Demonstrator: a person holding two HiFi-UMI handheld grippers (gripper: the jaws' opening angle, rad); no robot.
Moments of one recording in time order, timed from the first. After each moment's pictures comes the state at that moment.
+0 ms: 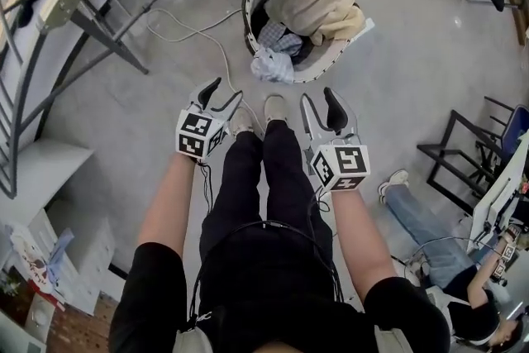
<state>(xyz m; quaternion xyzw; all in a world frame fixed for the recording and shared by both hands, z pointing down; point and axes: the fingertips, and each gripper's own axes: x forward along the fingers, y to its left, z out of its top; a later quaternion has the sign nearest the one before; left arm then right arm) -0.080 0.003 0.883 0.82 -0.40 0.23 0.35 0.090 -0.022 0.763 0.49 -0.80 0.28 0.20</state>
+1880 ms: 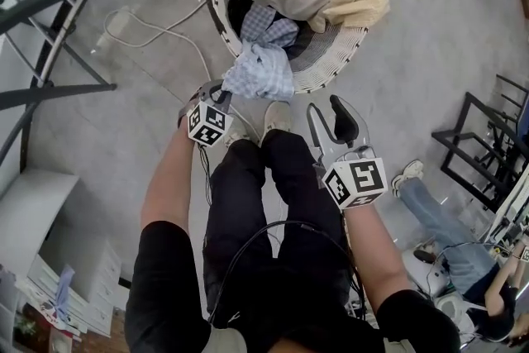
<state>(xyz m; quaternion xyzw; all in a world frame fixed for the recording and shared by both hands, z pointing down) -0.026 0.021 1.189 0.85 -0.26 0.41 0.22 0.136 -0.019 0.932 0.50 -0.77 0.32 0.22</state>
